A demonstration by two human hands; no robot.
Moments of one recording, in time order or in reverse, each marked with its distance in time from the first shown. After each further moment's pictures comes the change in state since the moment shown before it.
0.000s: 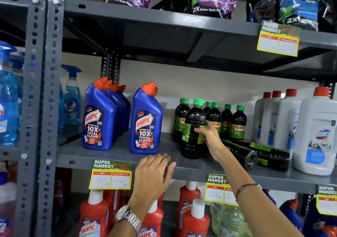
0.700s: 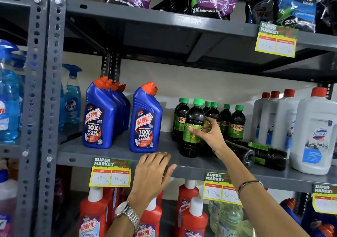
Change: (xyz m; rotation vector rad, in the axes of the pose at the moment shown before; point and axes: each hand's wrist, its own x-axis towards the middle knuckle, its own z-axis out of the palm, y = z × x) left_hand -0.001 -0.003 0.001 0.072 0.000 0.082; right_hand 0.006 0.004 -0.011 -0.217 0.018 -0.132
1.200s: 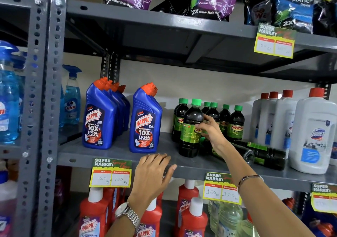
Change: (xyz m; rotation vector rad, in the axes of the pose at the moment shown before) left_hand -0.001 0.001 0.001 -0.035 0.006 -0.022; right_hand 0.007 -0.009 -0.002 0.159 -0.076 0.072
